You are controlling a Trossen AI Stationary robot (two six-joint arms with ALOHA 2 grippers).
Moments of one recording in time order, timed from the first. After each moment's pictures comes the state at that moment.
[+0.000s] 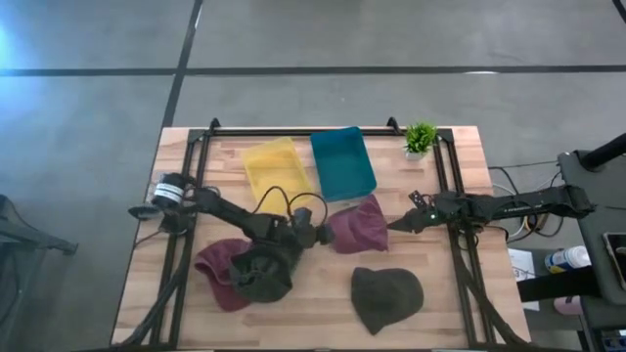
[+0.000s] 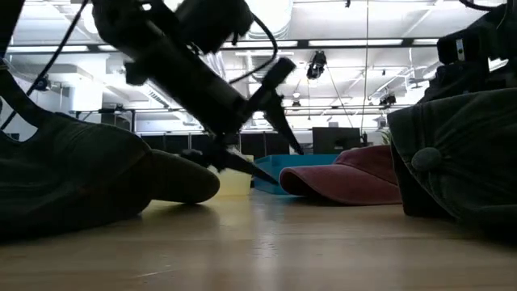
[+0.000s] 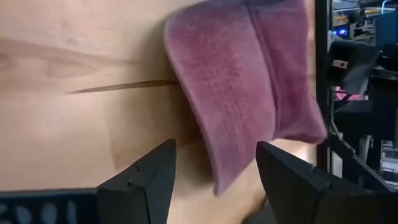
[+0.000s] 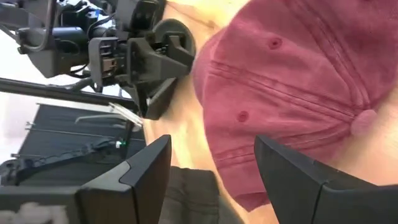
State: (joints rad) left arm -0.19 1.90 1.00 0.25 -0.34 -1.62; right arm 0.02 0.44 0.01 0.06 -0.10 1.27
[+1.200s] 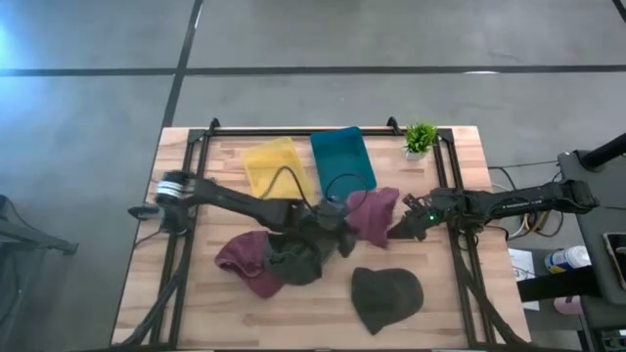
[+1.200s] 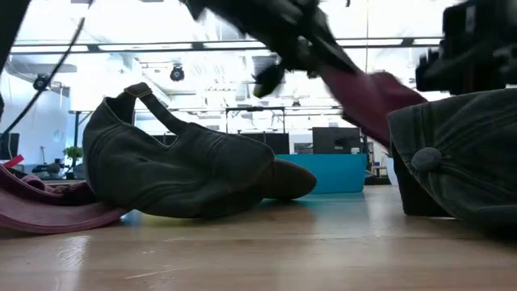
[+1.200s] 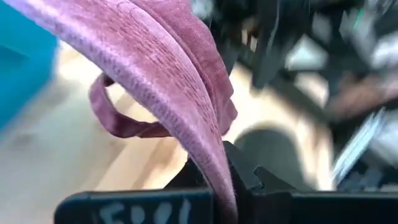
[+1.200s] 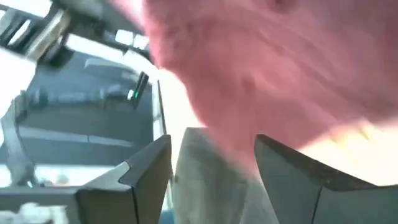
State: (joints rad) left arm -0.15 1.84 1.43 -0.11 -0.18 -0.64; right arm 0.02 0.58 0.16 0.06 -0.32 1.11
